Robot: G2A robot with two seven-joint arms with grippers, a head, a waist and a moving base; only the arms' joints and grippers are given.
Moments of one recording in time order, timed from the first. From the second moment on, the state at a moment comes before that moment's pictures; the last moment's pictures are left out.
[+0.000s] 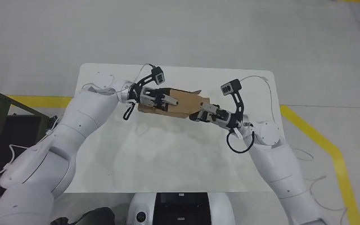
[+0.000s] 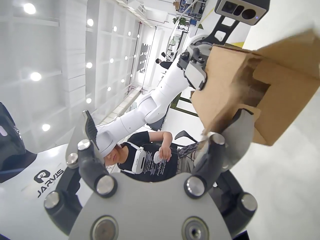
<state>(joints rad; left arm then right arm) 0.52 -1.05 -0.62 -0.90 -0.98 -0.24 -1.54 -1.13 -1.27 1.13 -1.48 0.53 -0.39 1.00</state>
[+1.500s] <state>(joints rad) 0.47 -0.97 -0.44 -0.96 -1.23 -0.20 -1.54 -1.11 -1.28 1.17 -1.34 0.76 -0.53 1.12</state>
